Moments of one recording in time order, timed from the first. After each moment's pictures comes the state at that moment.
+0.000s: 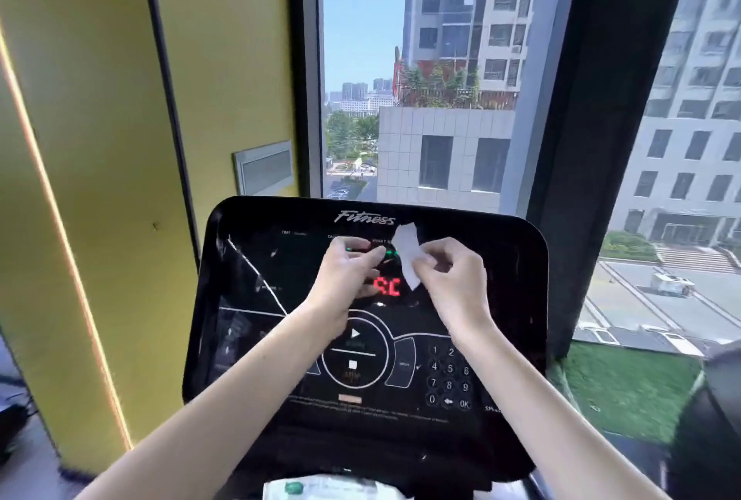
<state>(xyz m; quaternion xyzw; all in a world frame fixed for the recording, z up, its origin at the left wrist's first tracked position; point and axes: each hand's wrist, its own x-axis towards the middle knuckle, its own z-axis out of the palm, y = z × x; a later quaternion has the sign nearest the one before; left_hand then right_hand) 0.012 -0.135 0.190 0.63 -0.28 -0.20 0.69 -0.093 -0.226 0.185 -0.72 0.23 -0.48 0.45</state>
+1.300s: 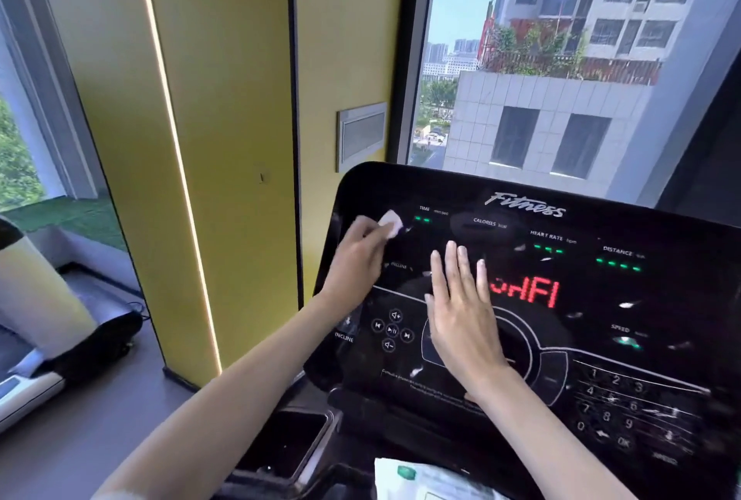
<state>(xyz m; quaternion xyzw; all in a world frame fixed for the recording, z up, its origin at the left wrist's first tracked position) 0.194 -0.061 0.104 0.70 -0.47 0.30 0.44 0.042 -0.166 0.081 -0.94 0.14 -0.30 -0.10</state>
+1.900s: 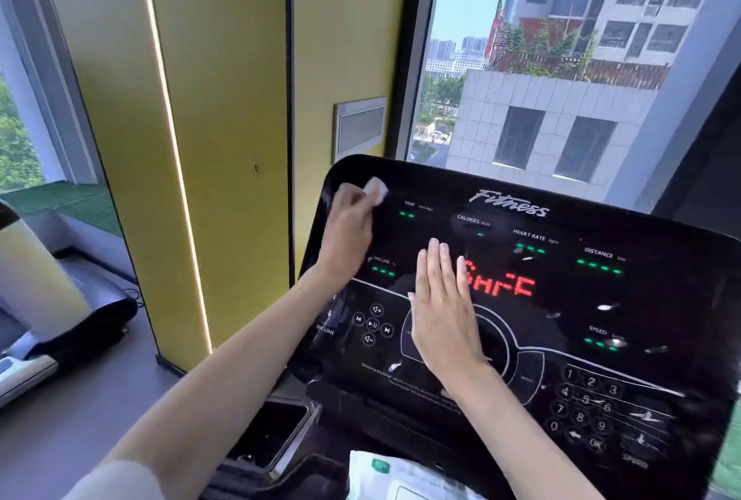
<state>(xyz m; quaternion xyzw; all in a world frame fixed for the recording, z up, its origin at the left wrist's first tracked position) 0.191 -0.080 0.135 0.74 -0.39 0.33 0.44 0.041 -0.171 0.082 -0.94 0.14 -0.28 -0.16</state>
